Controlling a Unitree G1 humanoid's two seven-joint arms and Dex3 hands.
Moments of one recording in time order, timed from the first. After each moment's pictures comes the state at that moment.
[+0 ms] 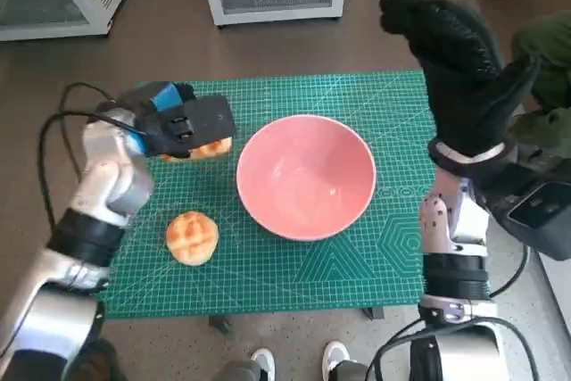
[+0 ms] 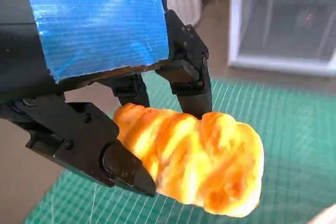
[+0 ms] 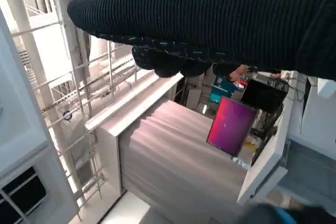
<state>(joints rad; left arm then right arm) -0.88 0.61 -0.39 0.36 0.66 0.56 -0.48 -0.81 -0.09 -0.19 0.50 0.43 -0.67 0.64</state>
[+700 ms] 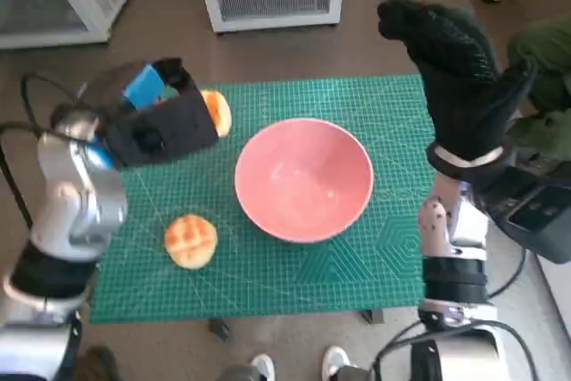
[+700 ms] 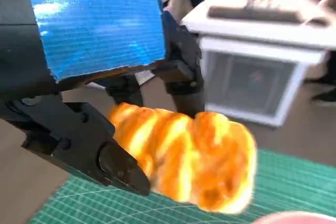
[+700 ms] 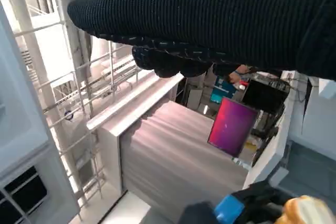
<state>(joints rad) -0.74 0.67 -0.26 -0.14 0.67 0.64 -0.52 -0.81 -0.10 -0.19 0.50 0.44 -0.67 0.64</state>
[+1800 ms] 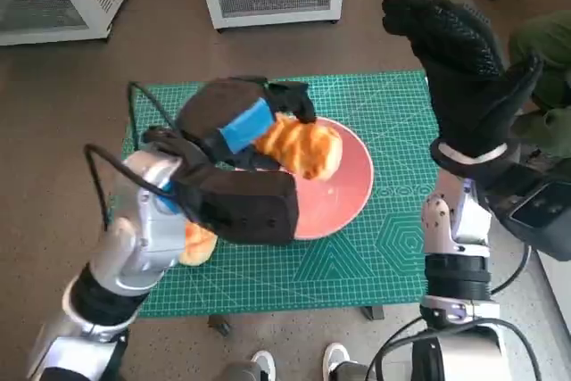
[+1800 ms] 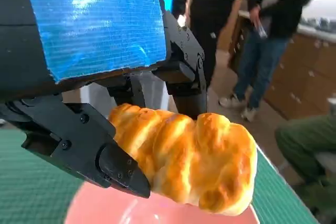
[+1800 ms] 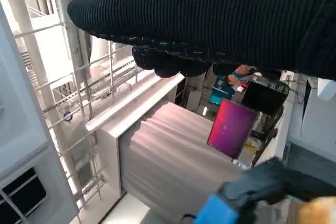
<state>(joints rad) -0.75 0.44 -0.38 -0.21 0.65 0.44 -0.53 -0.81 -0.10 -0.19 0.50 0.44 -0.67 0.64</state>
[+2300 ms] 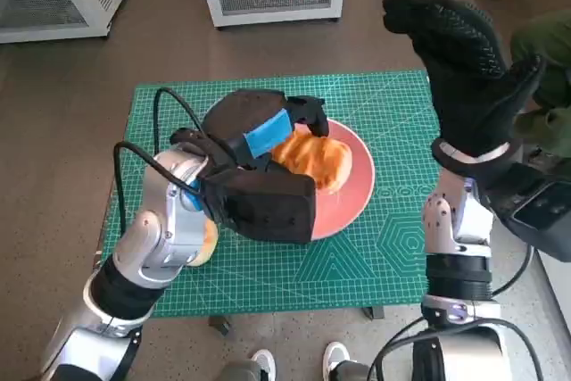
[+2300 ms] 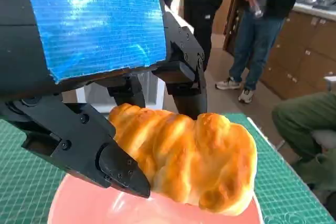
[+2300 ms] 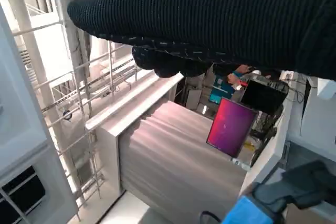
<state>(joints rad) -0.75 0.40 -0.41 -0.13 0.66 0.41 -0.56 -0.81 -0.10 -0.19 0.48 0.43 -0.66 0.63</state>
